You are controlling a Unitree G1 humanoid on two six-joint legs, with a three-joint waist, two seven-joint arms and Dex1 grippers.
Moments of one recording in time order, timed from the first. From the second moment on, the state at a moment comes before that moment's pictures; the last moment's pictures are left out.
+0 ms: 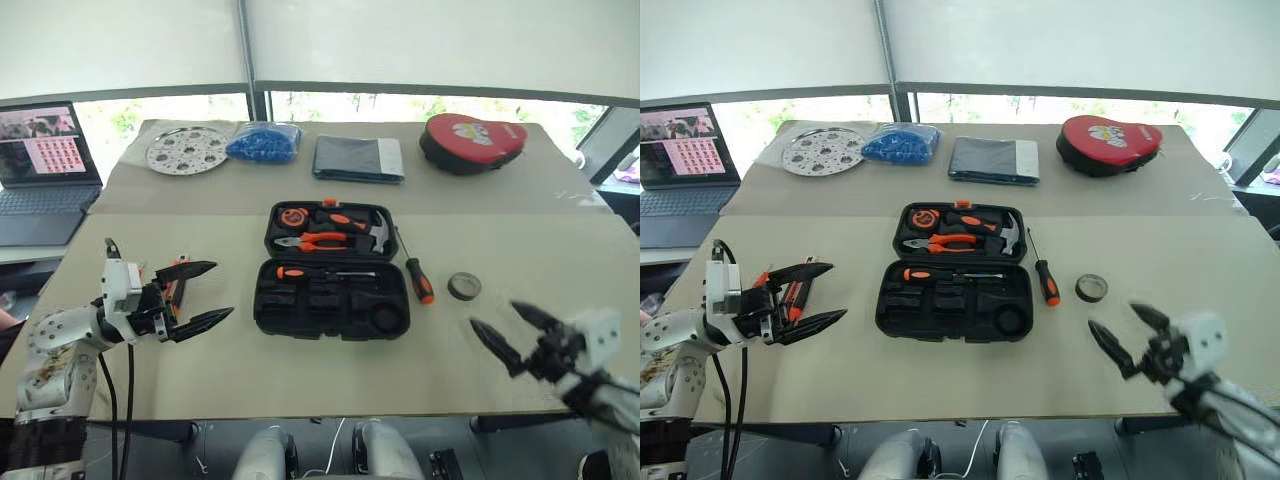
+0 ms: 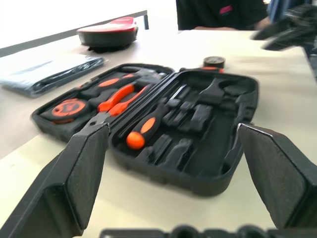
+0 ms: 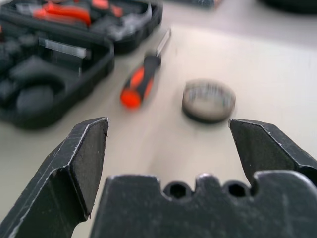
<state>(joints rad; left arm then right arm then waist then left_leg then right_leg) -0.08 0.68 0.29 -0.03 -0.59 0.05 -1.32 0.25 -0.65 -0.41 -0.41 0.55 0.38 0.60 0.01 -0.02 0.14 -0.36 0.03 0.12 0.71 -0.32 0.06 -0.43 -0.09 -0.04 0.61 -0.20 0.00</state>
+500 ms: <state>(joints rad) -0.08 0.67 0.21 -0.15 -0.59 0.07 -1.30 -0.39 -0.76 0.04 -0.20 0.47 1.06 0.45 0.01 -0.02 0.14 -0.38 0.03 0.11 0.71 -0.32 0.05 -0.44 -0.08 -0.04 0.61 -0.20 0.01</state>
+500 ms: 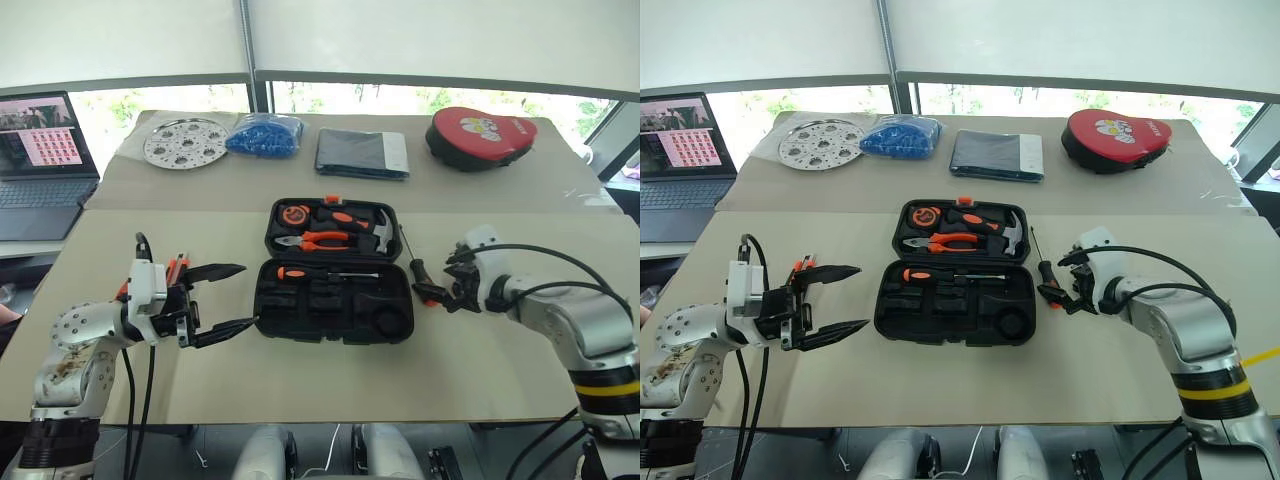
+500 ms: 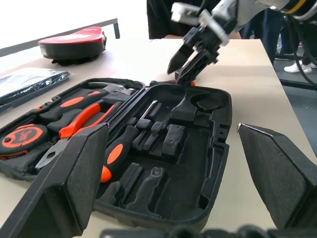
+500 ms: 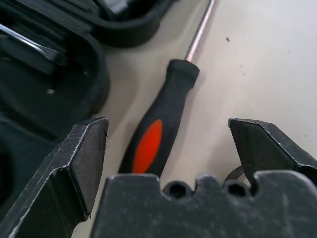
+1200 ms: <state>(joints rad) -0.03 0.65 0.27 -0.20 -0.66 0.09 -1.21 -0.53 -0.72 -0.03 -0.21 0.39 0.76 0.62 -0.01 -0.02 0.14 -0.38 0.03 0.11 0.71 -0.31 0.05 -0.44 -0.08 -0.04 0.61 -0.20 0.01</state>
